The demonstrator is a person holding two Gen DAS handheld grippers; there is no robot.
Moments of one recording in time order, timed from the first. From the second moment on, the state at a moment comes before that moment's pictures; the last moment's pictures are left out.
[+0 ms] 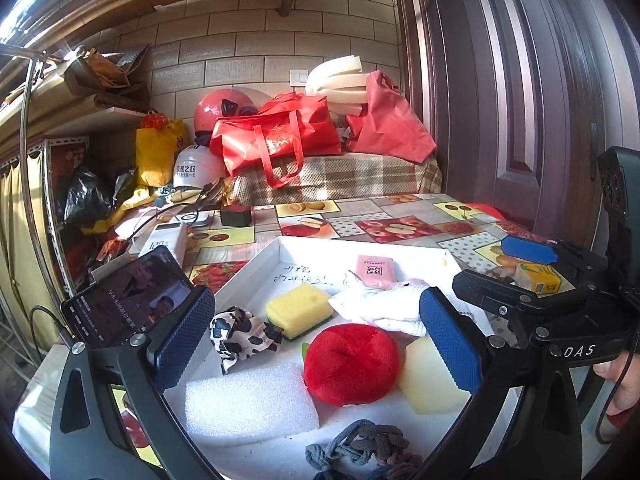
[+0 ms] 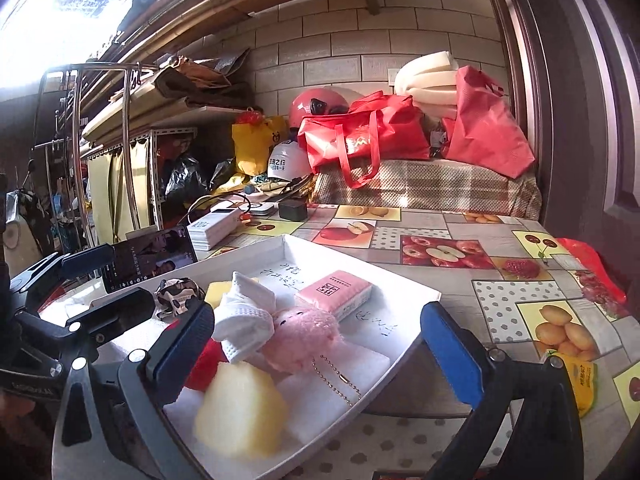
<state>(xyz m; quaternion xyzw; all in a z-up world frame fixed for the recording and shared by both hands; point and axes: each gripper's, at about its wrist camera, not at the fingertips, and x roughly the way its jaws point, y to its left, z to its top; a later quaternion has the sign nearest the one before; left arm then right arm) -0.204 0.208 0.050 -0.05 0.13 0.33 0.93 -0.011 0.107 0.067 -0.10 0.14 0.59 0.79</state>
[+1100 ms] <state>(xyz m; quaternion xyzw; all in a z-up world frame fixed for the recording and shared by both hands) -0.200 0.156 0.064 -0.05 0.08 0.21 0.97 0.083 -0.063 0.087 0.04 0.09 0.42 0.90</state>
